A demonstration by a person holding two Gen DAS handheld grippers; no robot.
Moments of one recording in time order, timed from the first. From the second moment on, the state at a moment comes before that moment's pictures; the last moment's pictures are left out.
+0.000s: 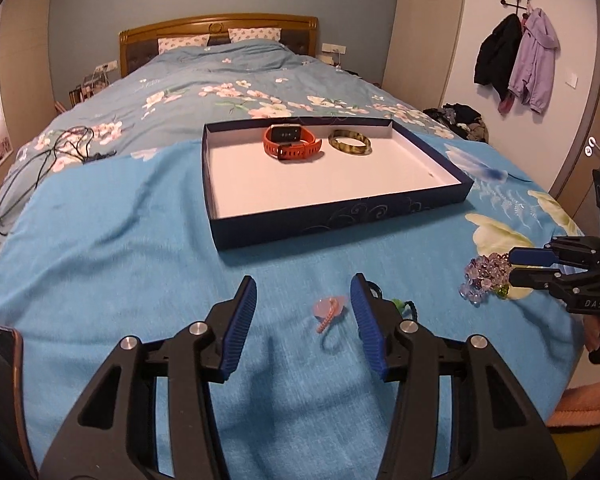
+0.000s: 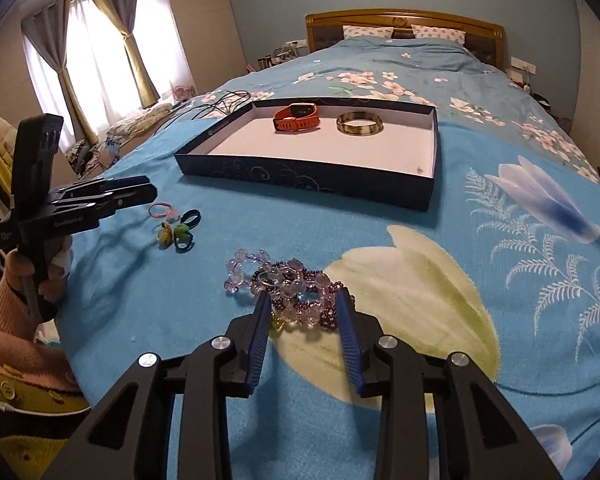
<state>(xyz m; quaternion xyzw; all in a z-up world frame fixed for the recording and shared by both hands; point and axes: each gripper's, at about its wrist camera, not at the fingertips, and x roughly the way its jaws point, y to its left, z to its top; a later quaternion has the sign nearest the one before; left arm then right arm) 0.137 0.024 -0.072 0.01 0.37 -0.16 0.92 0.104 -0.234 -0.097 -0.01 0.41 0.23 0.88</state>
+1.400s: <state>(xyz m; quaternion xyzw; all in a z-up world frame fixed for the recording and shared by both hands) 0.139 0.012 -0.084 0.02 0.38 -0.19 0.90 0.112 -0.225 -0.056 0.07 0.35 0.28 0.89</state>
